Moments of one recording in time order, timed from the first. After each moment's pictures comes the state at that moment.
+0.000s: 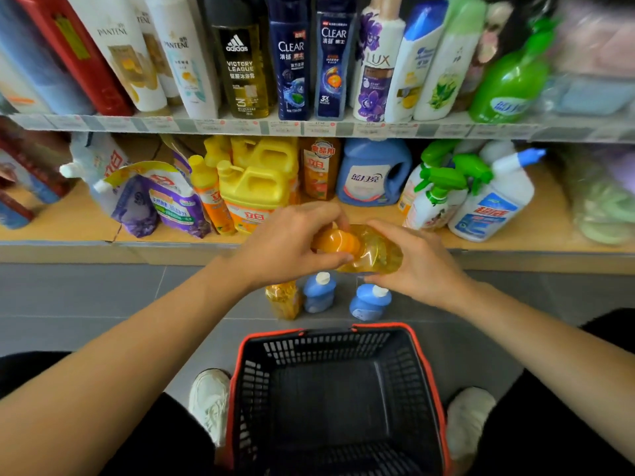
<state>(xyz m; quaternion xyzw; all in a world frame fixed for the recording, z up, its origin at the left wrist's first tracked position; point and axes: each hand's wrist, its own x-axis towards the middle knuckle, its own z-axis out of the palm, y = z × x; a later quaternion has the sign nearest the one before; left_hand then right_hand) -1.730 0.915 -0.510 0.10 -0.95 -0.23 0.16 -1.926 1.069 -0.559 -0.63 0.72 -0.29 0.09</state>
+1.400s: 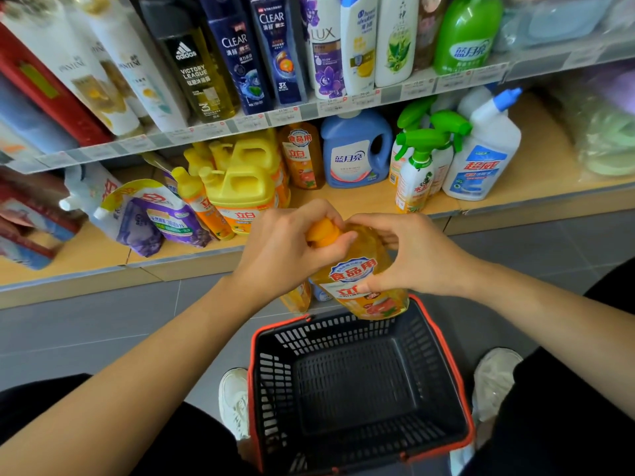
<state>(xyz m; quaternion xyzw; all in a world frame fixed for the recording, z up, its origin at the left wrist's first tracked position) -1.732 0.973 -0.508 0.13 -0.93 -0.22 0.26 -1.906 1.110 -0.547 -0.56 0.65 -0.41 0.31</state>
